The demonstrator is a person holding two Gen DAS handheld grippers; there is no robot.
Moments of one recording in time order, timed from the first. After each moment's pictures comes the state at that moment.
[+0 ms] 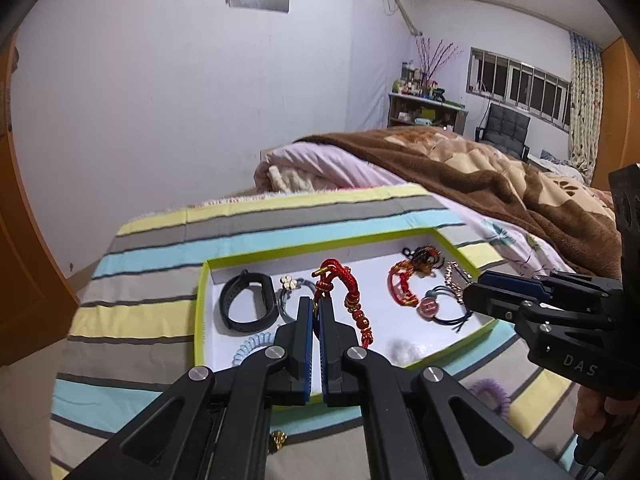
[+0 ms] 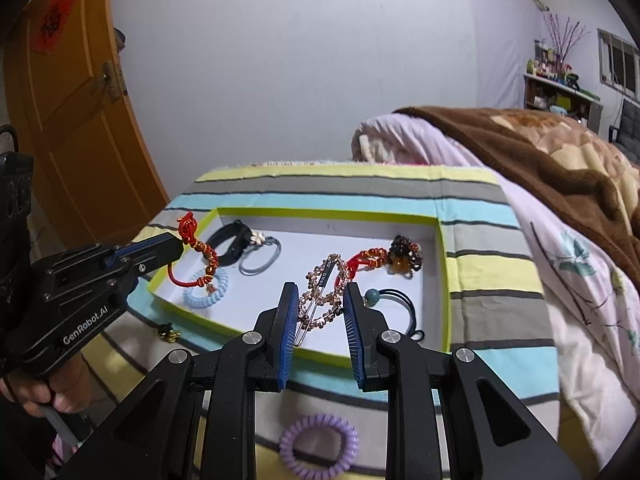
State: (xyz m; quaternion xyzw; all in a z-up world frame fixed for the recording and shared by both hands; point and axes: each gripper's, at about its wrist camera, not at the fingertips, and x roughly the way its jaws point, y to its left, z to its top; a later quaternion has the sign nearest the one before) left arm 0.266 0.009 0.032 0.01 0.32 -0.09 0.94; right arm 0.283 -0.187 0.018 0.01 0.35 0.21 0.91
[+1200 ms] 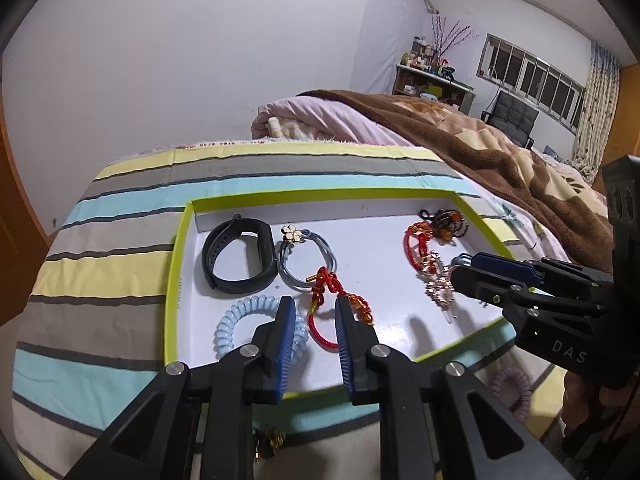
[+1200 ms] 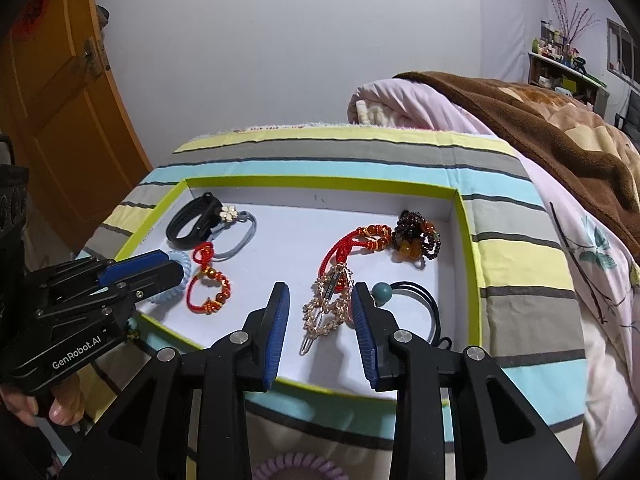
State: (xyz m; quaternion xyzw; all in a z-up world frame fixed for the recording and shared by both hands) left arm 0.285 0.022 -0.004 -0.03 0.38 -0.10 0.92; right arm 0.309 -0.179 -0.006 0.00 0.38 0.20 0.90
